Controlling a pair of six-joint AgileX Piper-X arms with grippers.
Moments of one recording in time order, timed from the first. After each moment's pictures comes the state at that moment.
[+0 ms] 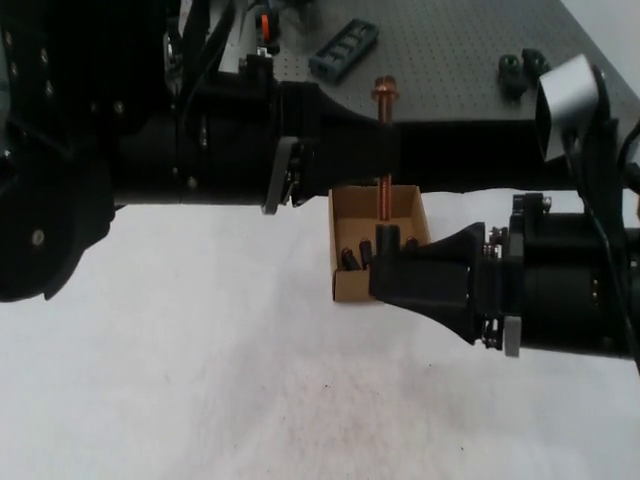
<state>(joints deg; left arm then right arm) -32.2 70.1 -53.4 -1.1 50.2 -33.8 27.5 51.9 -37.1 6.0 -29.3 30.6</state>
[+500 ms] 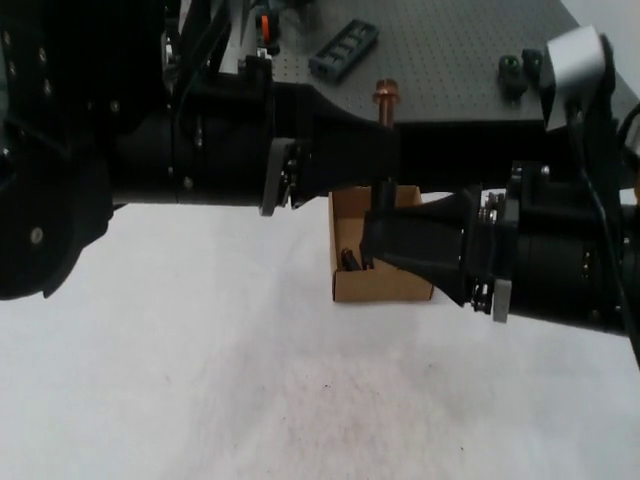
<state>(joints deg) -32.0 70.1 -53.4 -1.4 52.6 -33.4 27.5 52.6 -36.9 -0.8 -26.9 31.0</state>
